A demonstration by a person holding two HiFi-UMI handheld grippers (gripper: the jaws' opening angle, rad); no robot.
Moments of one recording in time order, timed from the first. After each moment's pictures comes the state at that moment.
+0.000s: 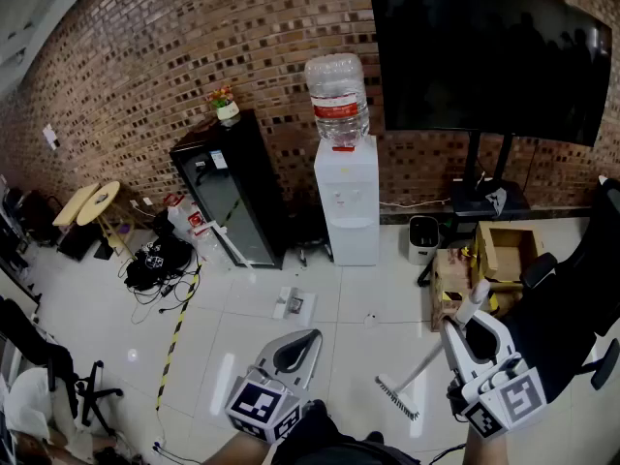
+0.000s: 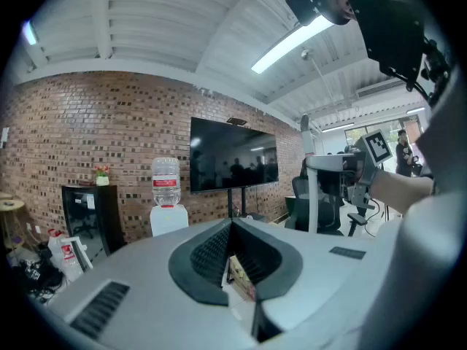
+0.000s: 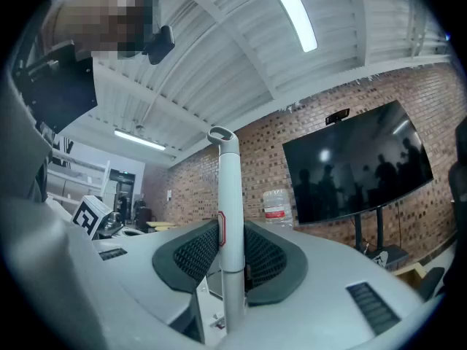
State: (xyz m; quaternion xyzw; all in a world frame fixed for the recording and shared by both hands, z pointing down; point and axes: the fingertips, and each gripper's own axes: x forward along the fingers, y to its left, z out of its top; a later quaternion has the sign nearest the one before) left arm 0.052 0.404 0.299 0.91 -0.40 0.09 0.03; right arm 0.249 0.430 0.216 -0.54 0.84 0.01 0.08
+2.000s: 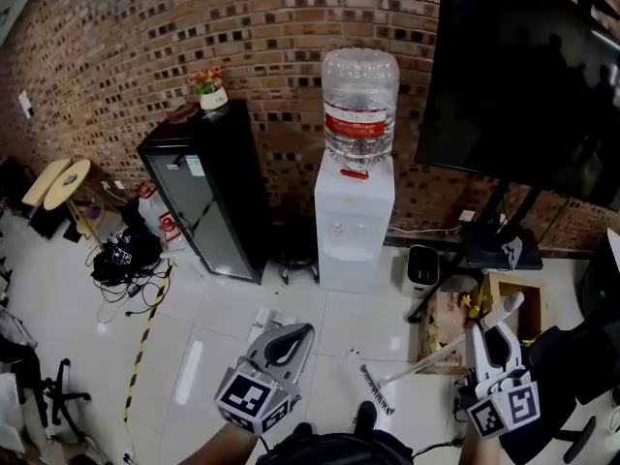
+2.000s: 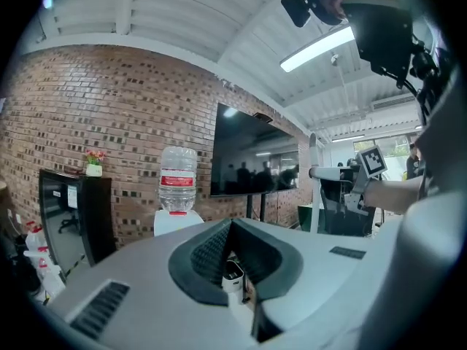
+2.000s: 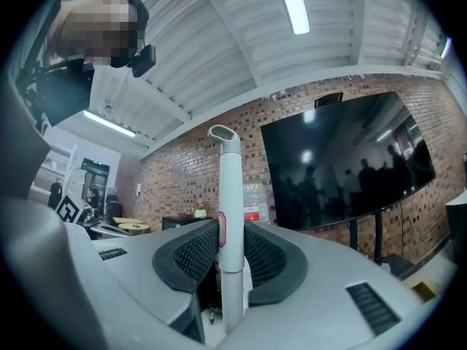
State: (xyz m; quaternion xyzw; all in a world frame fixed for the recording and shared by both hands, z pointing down) left arm -0.003 0.002 0.310 0.91 -0.40 0.07 0.06; right arm 0.257 0.028 0.233 -0.60 0.79 0.00 0.07
